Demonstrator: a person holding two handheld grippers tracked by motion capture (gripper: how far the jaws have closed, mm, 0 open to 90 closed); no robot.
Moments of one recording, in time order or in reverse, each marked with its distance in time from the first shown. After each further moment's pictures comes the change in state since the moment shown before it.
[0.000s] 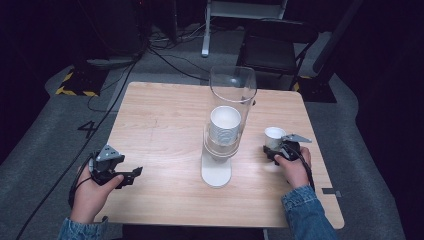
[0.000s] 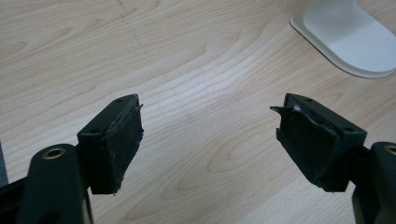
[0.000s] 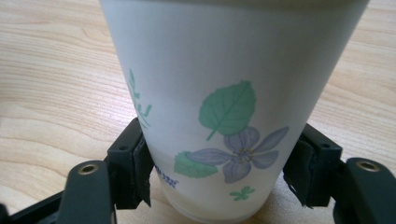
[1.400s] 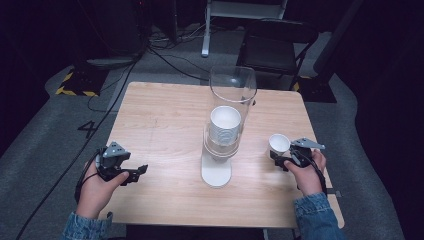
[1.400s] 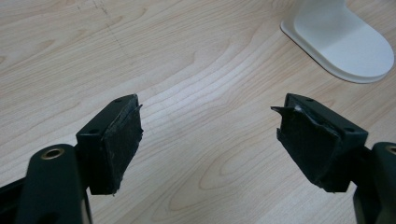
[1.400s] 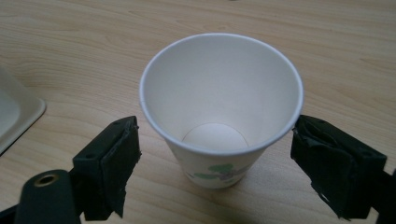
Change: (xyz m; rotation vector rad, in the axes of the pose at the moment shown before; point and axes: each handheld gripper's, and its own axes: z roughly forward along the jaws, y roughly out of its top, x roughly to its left) left arm -0.003 0.011 0.010 0.002 -0.030 0.029; right arm -0.001 -0.002 -0.050 -0.042 -0.001 -0.047
